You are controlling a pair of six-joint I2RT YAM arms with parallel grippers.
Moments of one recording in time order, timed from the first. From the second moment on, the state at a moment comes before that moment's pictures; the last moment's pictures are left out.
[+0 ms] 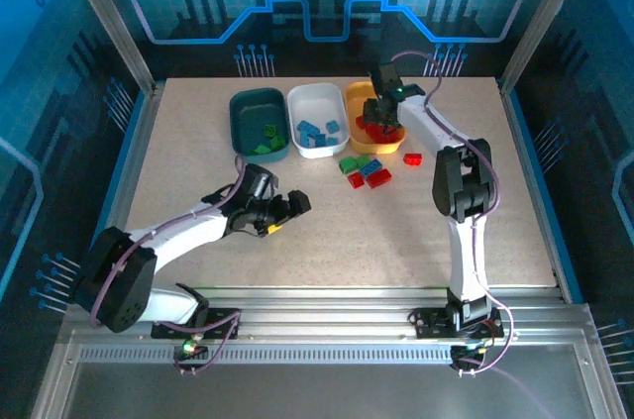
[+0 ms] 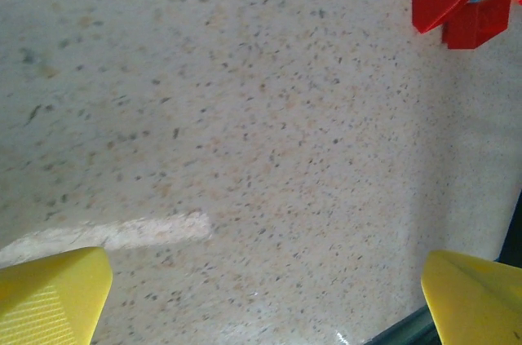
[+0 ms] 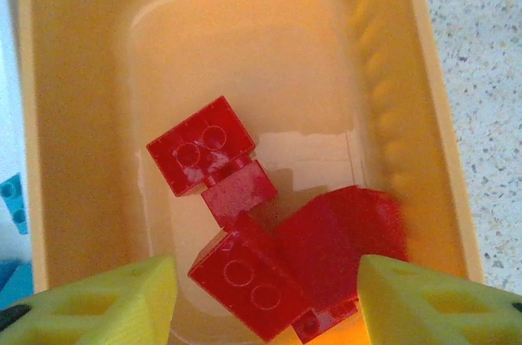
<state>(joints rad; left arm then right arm) -0.49 1.37 0.68 -0.24 0.34 -0.95 0.30 2.19 1.91 -0.73 0.18 0.38</state>
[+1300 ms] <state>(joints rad) -0.20 0.99 0.63 -0.46 0.31 -0.87 0.57 2.11 1.53 -0.53 0.23 0.20</state>
